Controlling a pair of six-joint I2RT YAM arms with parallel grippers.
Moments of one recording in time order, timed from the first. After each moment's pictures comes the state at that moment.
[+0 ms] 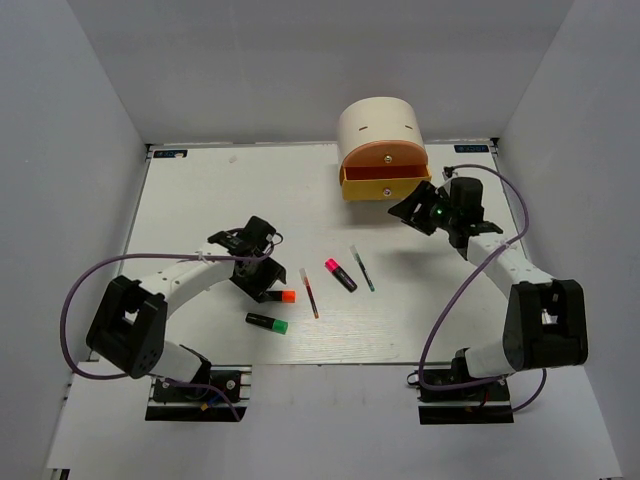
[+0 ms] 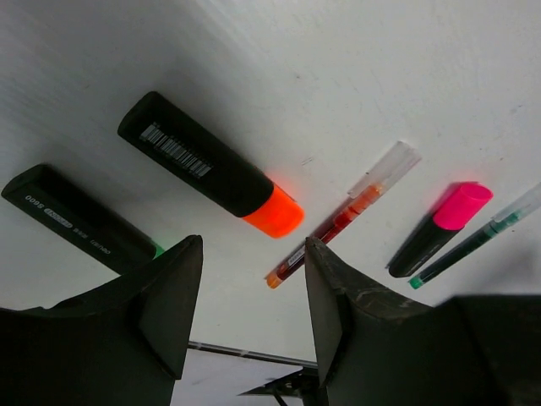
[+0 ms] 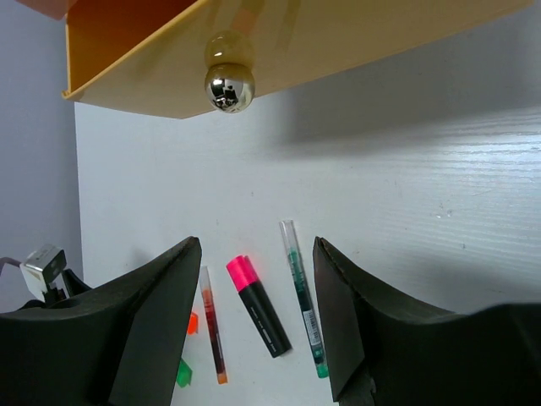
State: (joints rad) left arm -0.54 1.43 0.87 -0.73 -0.02 -1.41; right arm 0.13 1.42 0.85 0.02 -0.43 0.66
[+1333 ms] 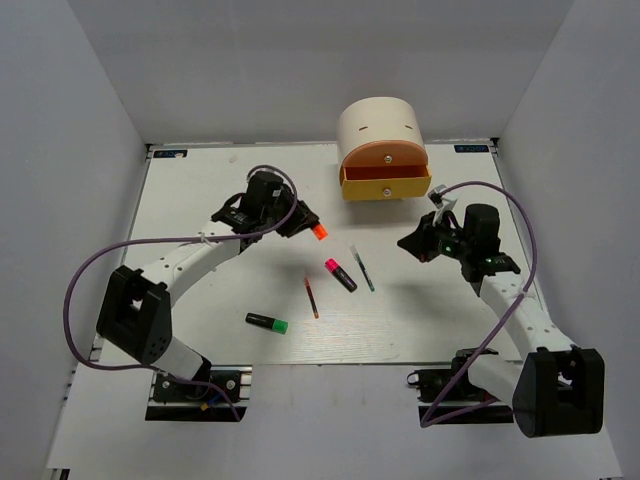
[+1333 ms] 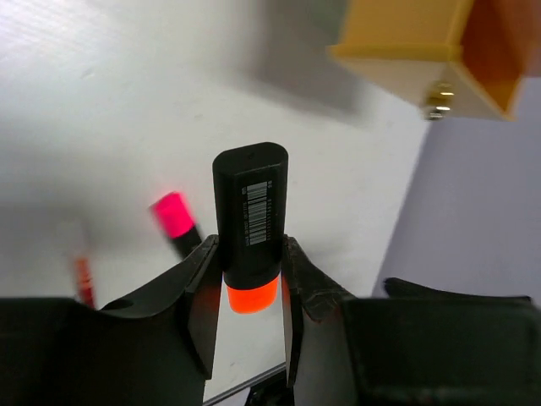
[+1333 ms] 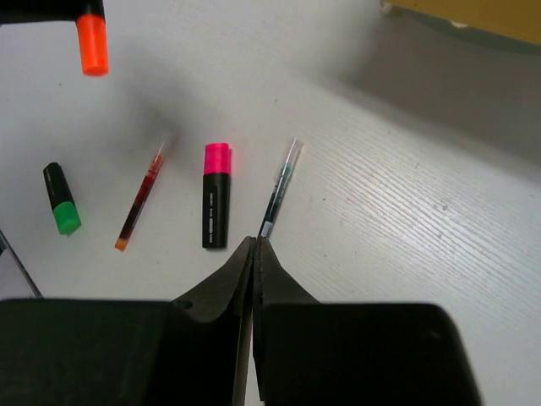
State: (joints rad) left arm -0.54 1.51 1.11 -0.32 0.07 -1.09; right arm 0.11 1.09 0.65 -0.07 -0.73 0.04
